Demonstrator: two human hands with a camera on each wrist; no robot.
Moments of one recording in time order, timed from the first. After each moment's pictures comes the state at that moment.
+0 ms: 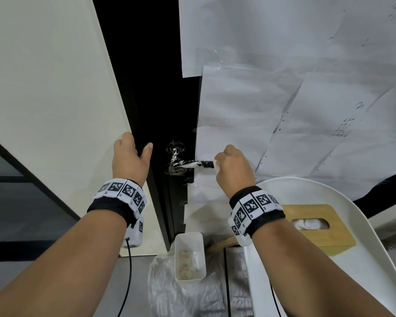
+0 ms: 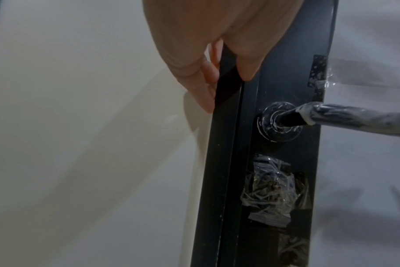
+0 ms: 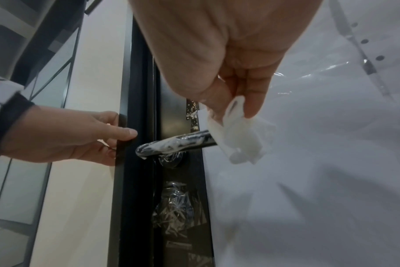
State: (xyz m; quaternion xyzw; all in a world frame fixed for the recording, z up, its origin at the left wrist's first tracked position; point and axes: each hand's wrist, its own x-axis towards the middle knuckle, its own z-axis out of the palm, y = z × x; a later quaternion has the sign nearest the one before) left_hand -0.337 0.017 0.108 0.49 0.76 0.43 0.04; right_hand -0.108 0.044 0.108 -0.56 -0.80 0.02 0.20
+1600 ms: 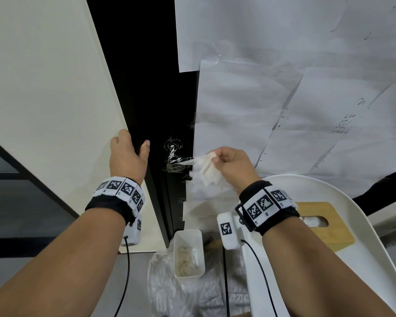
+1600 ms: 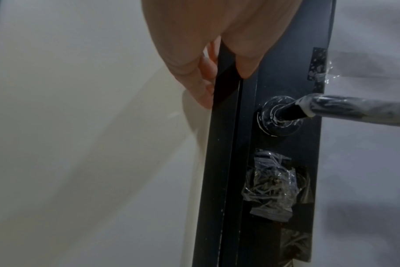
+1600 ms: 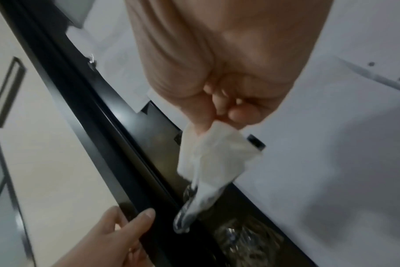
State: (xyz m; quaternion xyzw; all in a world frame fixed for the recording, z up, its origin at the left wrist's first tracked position) left_hand -0.333 0.017 0.103 0.48 0.76 0.43 0.02; right_hand -0.099 0.047 0.115 -0.52 -0.60 0.47 0.37
